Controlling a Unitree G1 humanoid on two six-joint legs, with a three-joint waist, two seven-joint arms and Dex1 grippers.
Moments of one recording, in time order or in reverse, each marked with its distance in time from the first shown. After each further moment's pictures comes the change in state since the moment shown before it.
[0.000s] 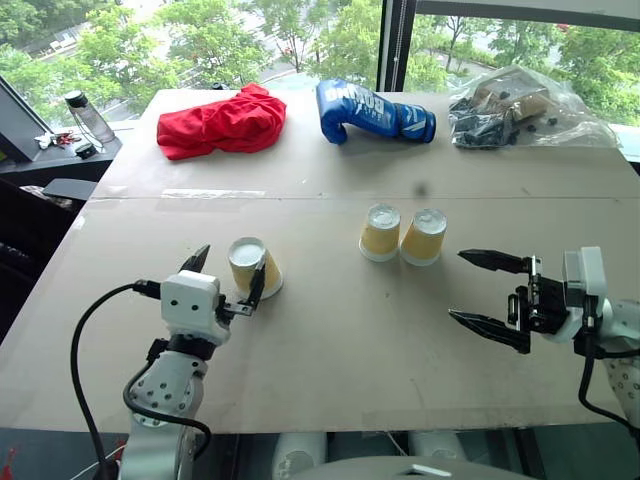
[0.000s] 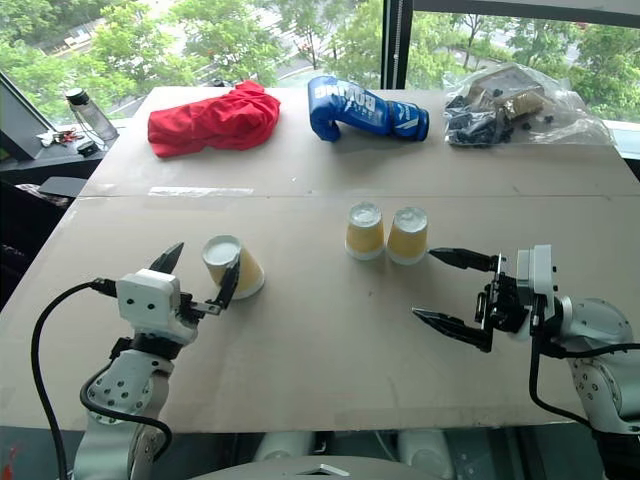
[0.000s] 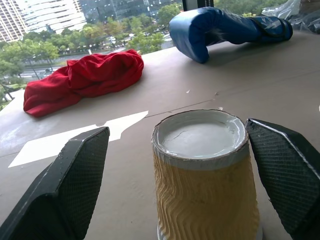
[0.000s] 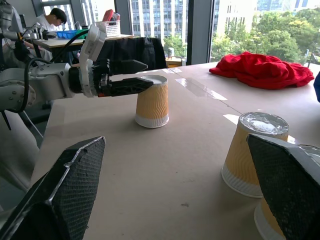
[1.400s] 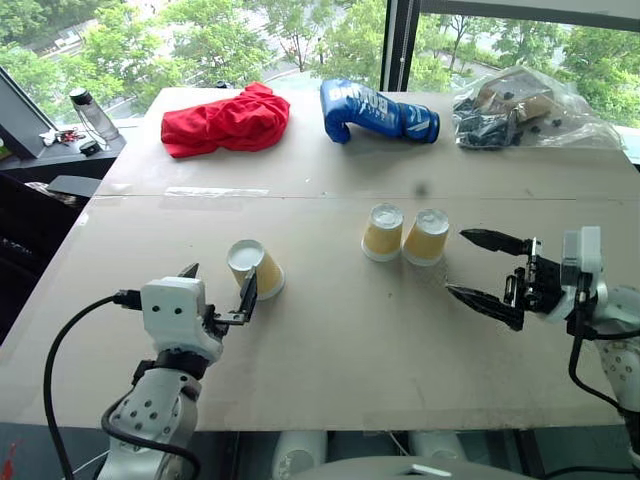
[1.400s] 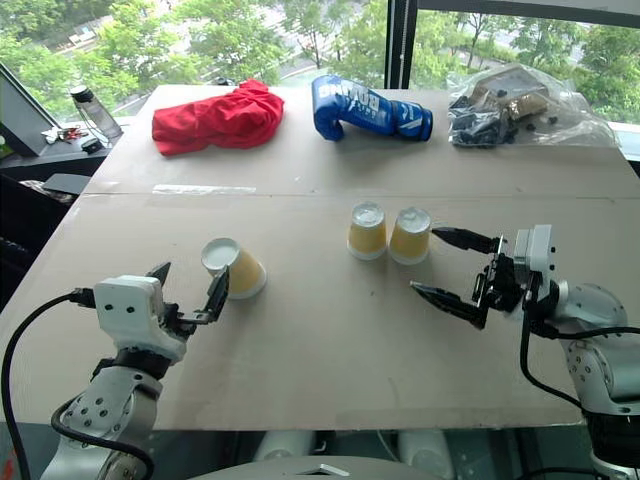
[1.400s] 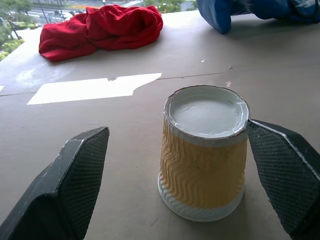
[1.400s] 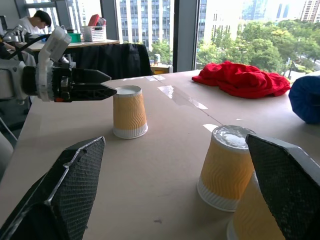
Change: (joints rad) left arm 0.101 -0.005 0.015 -0.309 -0.102 0.369 0.141; right arm -0.058 0.014 0.000 0.041 -0.016 0.011 -0.017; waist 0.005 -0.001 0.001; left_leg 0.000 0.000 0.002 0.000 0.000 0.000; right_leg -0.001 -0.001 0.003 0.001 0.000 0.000
